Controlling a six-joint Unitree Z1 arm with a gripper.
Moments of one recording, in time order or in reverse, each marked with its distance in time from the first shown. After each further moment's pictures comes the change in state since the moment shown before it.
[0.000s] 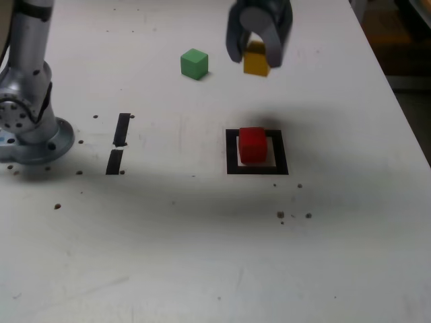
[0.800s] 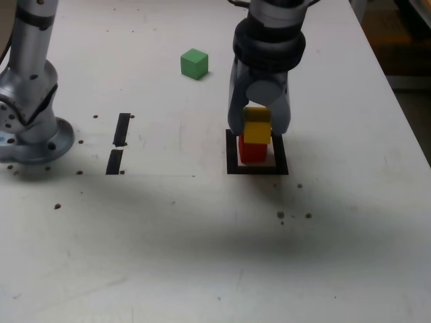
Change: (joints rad) arm -0.206 0.080 0.152 -0.144 -0.106 -0.435
